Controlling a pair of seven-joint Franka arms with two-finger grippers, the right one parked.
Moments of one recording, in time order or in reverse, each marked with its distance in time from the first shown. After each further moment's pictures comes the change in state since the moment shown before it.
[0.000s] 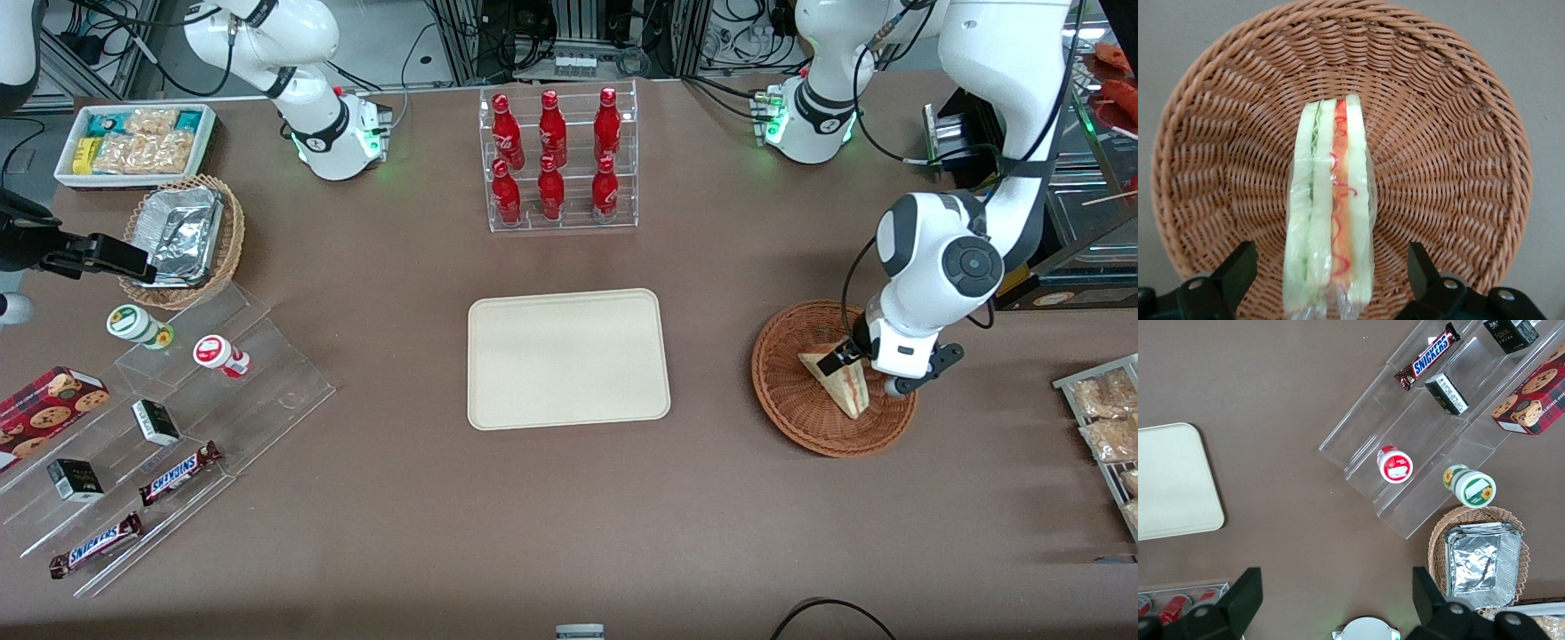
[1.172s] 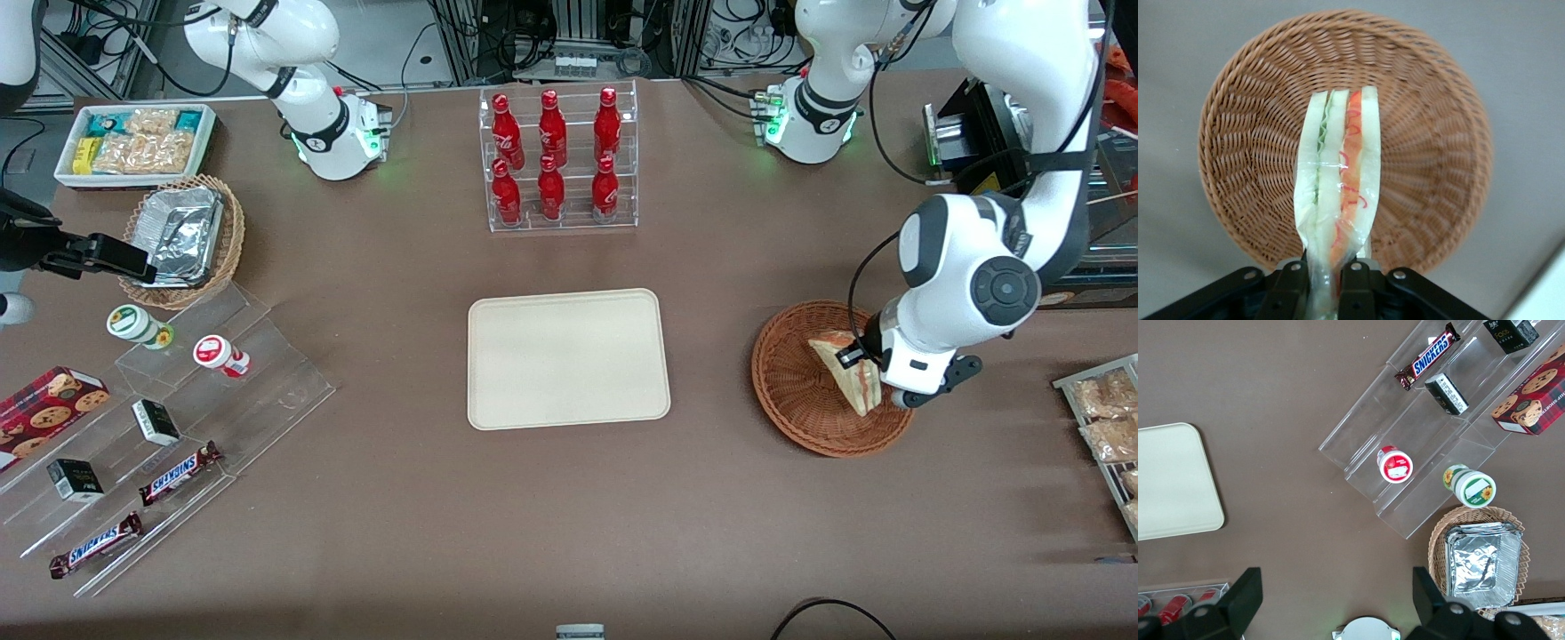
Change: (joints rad) arm -0.012 -0.006 -0.017 0.275 0.005 -0.419 0.075
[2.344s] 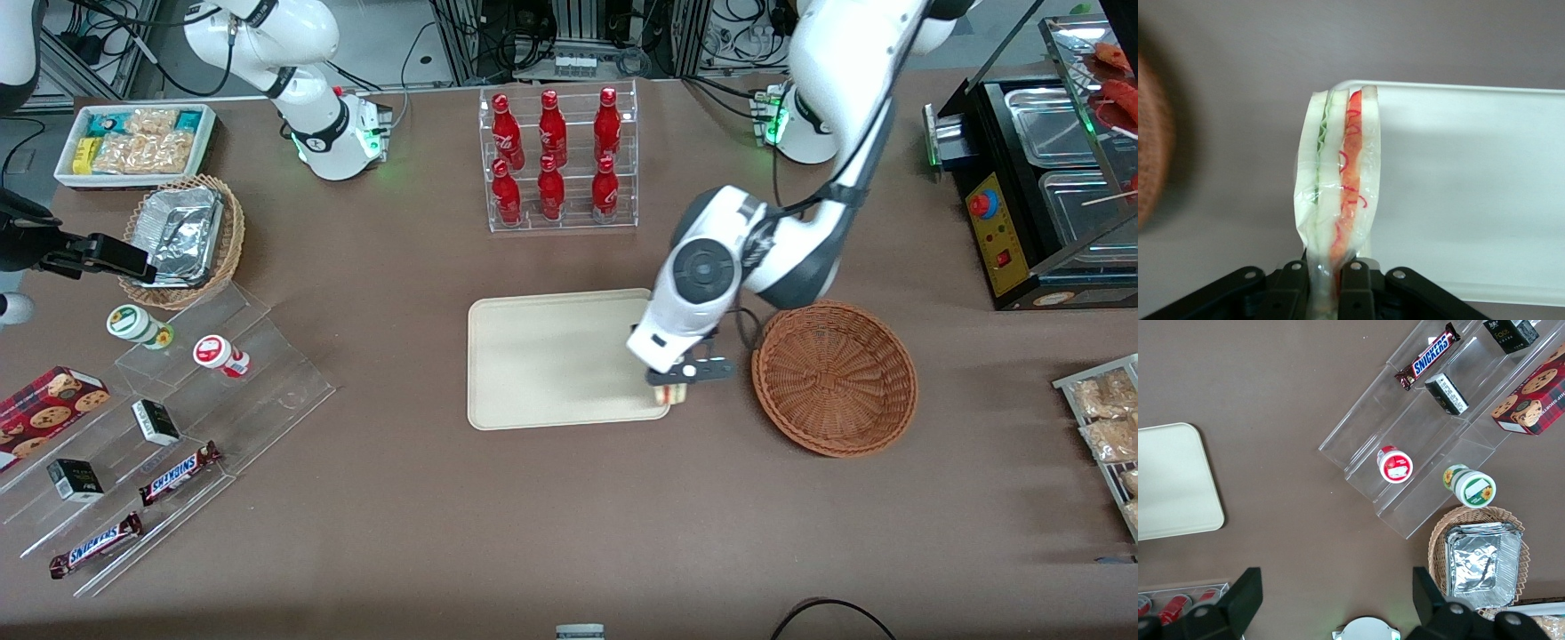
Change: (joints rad) arm -0.482 0.279 -0.029 0.330 -0.002 -0.025 -0.172
